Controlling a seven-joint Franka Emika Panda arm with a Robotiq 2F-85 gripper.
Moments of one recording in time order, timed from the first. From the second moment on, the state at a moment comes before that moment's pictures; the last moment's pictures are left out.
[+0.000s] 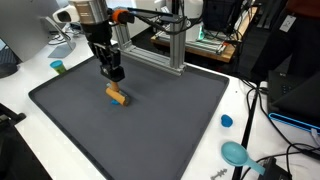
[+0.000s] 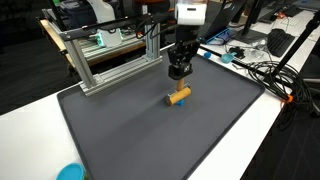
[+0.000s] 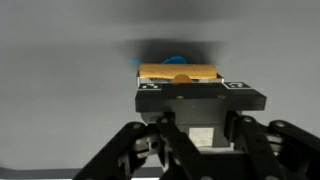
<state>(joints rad) -0.01 0.44 -0.02 -1.78 -0.04 2.29 0.06</state>
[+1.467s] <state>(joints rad) -0.03 0.36 -0.01 -1.78 0.04 2.32 0.00</state>
